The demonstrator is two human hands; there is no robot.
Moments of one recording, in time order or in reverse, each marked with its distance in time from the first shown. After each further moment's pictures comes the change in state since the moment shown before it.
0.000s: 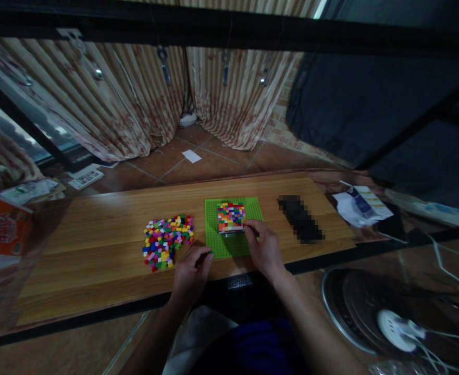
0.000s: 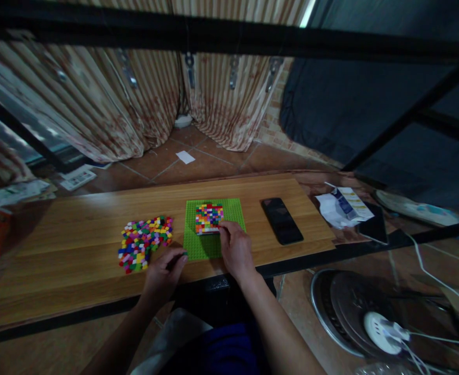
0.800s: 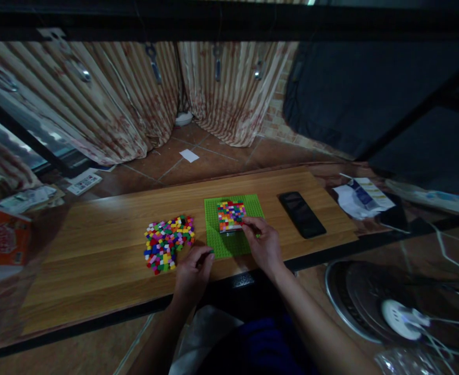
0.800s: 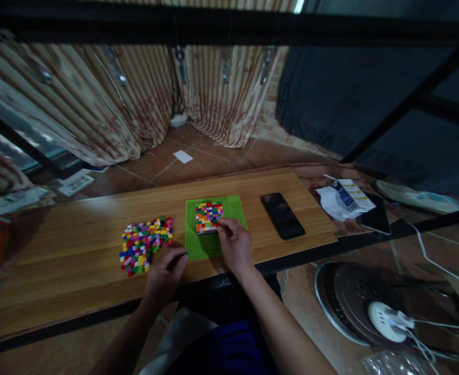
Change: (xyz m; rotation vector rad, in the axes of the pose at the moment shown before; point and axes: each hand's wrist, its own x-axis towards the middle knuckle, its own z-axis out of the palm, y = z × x) left_hand 0.001 0.000 -0.002 -0.054 -0.008 -0.071; right_hand -0.001 0.002 0.010 0.244 0.060 0.114
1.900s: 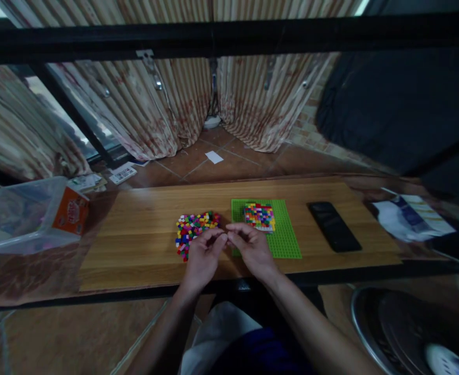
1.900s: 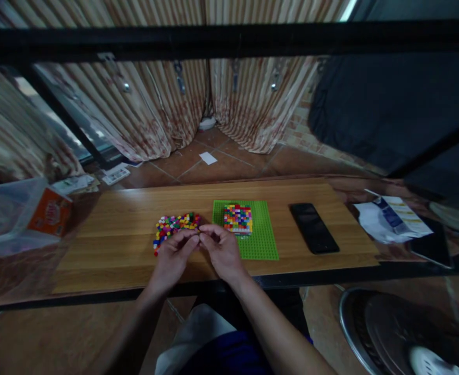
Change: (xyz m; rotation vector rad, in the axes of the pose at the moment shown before) left_hand 0.022 0.026 -0.037 -0.493 0.025 -0.203; right_hand -0.018 -0.056 0.068 0.614 -0.343 0.312
